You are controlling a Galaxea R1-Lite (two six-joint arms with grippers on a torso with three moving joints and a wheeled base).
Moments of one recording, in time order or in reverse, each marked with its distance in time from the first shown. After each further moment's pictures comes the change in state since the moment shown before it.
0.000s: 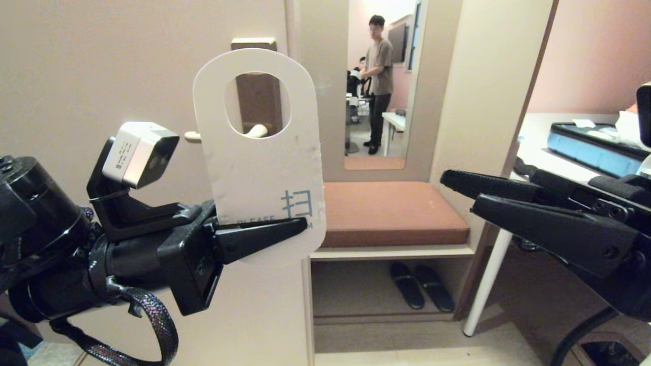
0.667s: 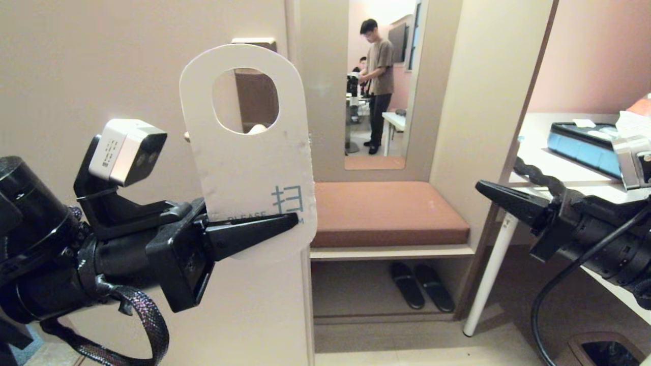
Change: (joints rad) left arm 0.029 -0.018 0.011 0.000 0.003 0.000; right arm -0.325 0.065 0.178 0.000 -0.302 -0.280
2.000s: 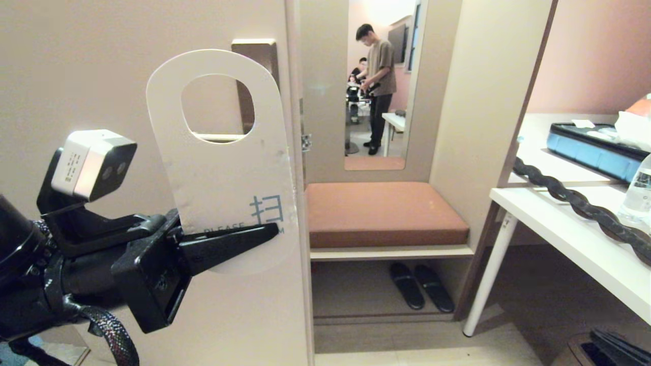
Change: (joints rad) left arm 0.028 -0.066 0.070 0.001 0.000 0.011; right arm -0.327 -0.722 0.377 0.737 -0.130 -0.198
